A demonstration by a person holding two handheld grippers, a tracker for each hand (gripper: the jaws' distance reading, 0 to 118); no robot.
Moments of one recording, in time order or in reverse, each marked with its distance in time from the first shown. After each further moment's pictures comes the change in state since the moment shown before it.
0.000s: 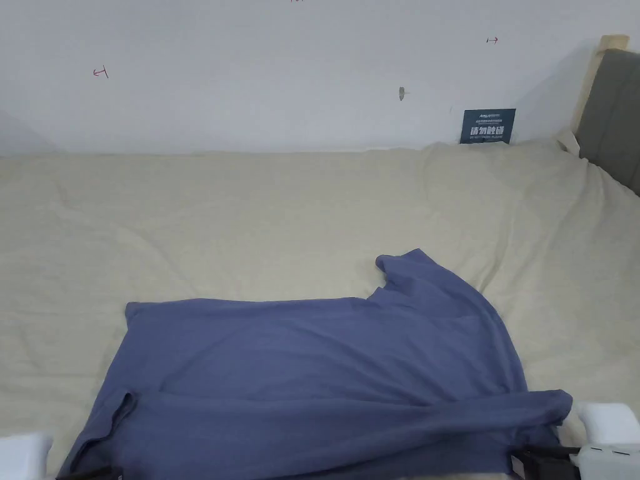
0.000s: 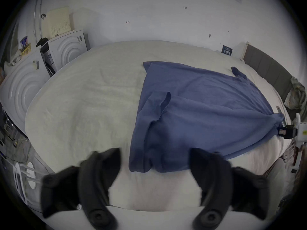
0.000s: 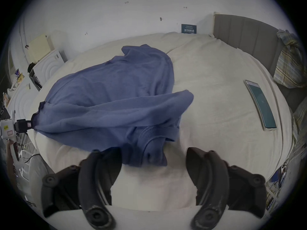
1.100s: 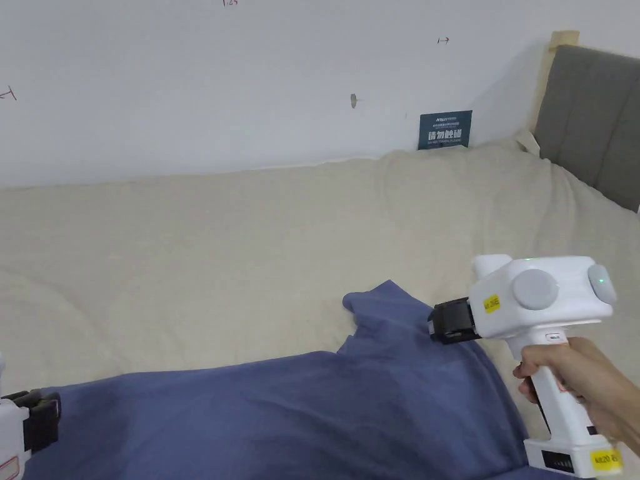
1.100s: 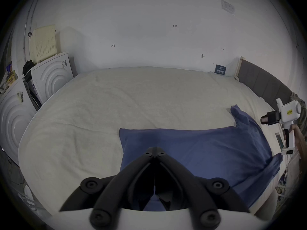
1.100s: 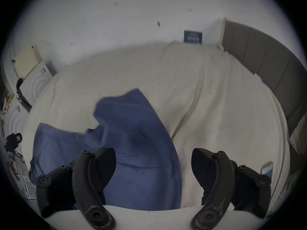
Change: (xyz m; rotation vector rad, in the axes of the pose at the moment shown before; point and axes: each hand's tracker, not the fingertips) left arm 0.039 0.181 -0.073 0.164 -0.062 -0.060; right arm 0.006 0.251 -0.142 -0.054 -0.039 -0.022
